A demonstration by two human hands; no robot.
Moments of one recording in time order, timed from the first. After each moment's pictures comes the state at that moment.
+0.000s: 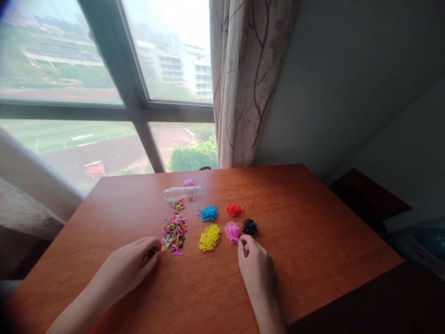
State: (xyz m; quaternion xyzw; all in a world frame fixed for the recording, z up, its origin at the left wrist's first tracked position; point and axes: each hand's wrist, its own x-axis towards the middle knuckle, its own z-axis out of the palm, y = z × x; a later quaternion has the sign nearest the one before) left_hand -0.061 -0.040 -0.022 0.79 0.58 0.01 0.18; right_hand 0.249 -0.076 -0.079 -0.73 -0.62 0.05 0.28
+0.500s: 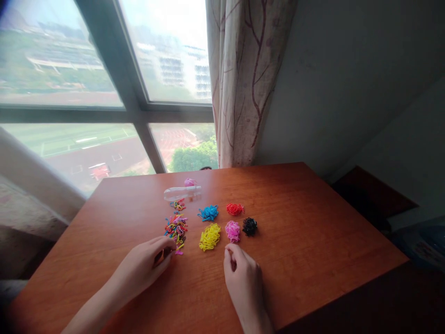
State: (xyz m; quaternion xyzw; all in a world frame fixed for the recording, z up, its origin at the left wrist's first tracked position) left_hand -0.040 -0.039 -0.029 0.82 0.51 0.11 0.22; right_hand 0.216 -0.096 -0.077 -0.67 -0.65 0.09 0.36
